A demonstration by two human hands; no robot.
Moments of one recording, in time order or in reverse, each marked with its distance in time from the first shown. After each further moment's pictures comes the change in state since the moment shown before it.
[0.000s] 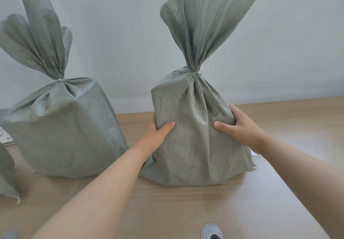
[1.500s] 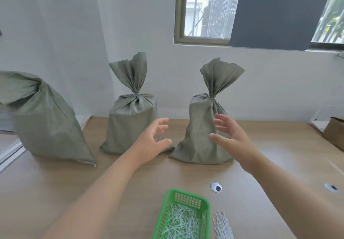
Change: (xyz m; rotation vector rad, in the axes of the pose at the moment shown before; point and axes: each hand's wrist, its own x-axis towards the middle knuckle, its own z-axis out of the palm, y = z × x) left_hand -0.319 0.099 -0.213 0.171 -0.097 0.254; right_hand -0.254 -0.266 0.149 -0.084 0.145 -0.058
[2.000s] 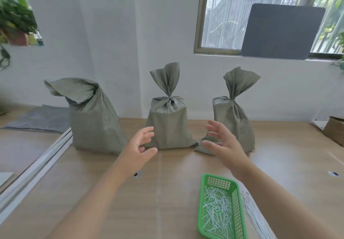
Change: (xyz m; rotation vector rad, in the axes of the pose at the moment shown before) left_hand -0.173 -0.056 -0.187 -0.019 0.105 0.035; right_hand -0.119 -0.123 0.179 0.016 0.006 -0.059
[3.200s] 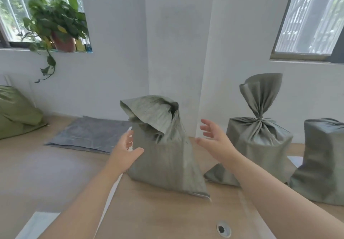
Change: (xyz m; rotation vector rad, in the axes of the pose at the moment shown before) left_hand 0.192 -0.244 -0.372 -0.017 0.245 -0.222; right_hand 0.277 -0.049 0.409 -0.028 -0.108 0.102
